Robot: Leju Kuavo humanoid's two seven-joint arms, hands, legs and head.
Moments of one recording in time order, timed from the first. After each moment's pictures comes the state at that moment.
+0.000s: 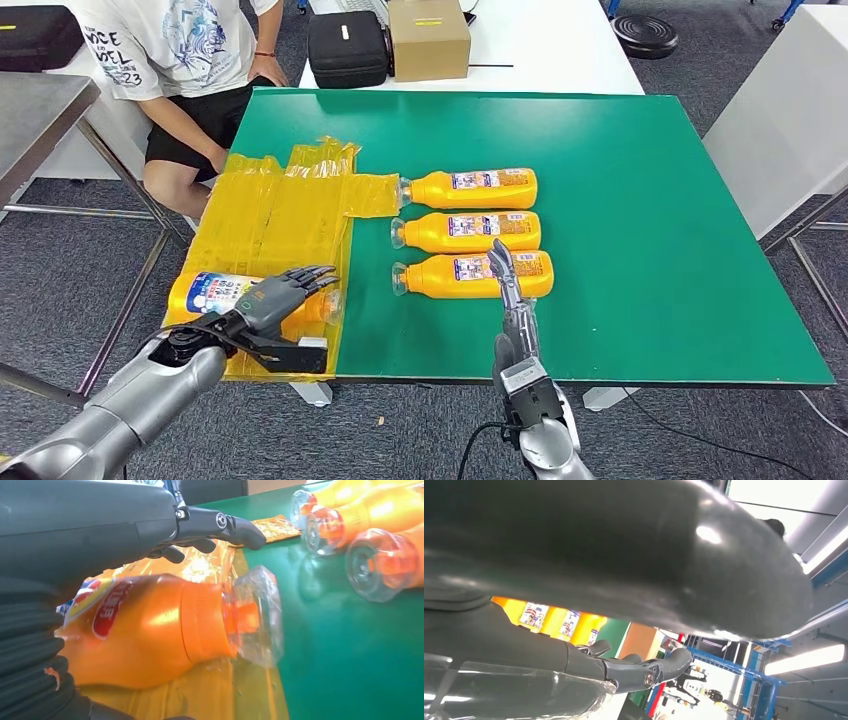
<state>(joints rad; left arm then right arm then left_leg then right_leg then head) -0.56 0.28 -0.83 -0.92 -0.77 0.00 -0.32 -0.02 0.09 0.38 -1.44 0.21 -0.21 -0.70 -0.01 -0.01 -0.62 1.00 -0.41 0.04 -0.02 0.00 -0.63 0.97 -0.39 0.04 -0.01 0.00</state>
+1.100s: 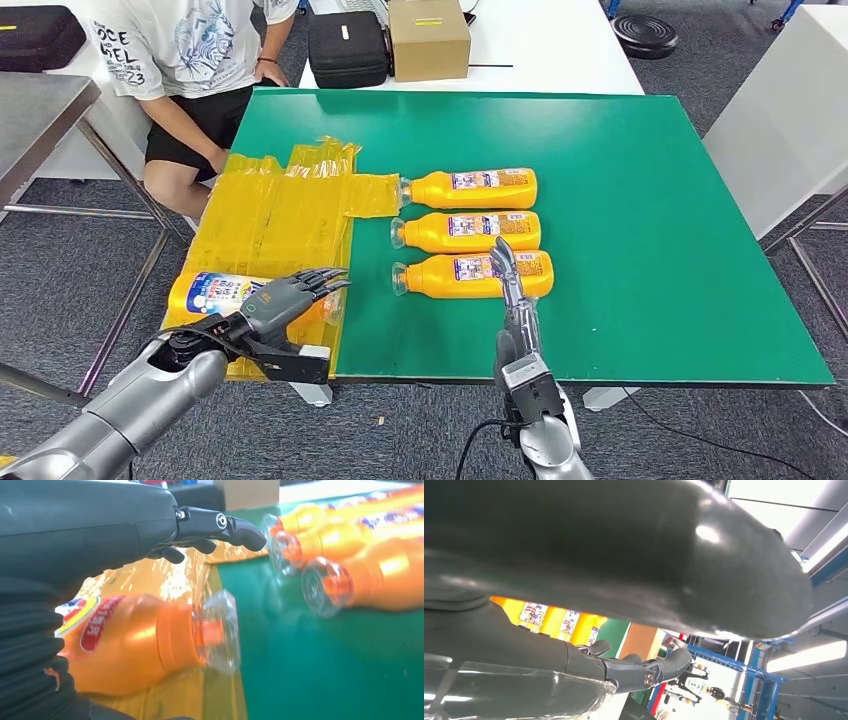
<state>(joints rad) -0.54 0.30 -0.83 -1.04 -0.75 -0.01 -0.34 -0.02 0.12 0.33 -1.44 0.25 -0.18 -0.70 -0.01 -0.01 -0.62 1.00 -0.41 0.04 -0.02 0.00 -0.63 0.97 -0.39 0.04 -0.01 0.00</state>
